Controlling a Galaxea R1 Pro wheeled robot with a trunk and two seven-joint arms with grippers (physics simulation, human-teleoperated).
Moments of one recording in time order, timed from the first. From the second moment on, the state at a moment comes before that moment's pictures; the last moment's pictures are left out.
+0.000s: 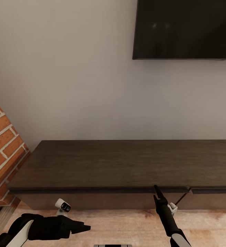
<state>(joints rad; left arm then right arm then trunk) -0.20 0.45 -0.38 -1.34 0.94 0.98 -1.20 -0.32 -0.08 0.17 -0.60 -1.61 -0.05 0.77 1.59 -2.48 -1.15</state>
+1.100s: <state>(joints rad) -0.20 0.45 -0.39 -1.34 0.94 0.98 -1.20 -0.32 -0.08 0.17 -0.60 -1.61 -0.05 0.77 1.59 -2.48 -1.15</state>
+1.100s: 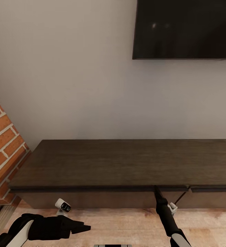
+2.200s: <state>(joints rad) -0.20 0.45 -0.39 -1.34 0.94 0.98 -1.19 -0.32 -0.08 0.17 -0.60 -1.61 -0.05 0.77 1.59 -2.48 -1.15</state>
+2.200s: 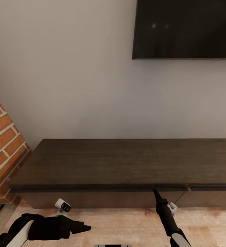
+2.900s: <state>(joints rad) -0.20 0.45 -0.39 -1.34 0.94 0.98 -1.20 -0.32 -0.08 0.16 -0.60 -1.61 -0.05 0.77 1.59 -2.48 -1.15</state>
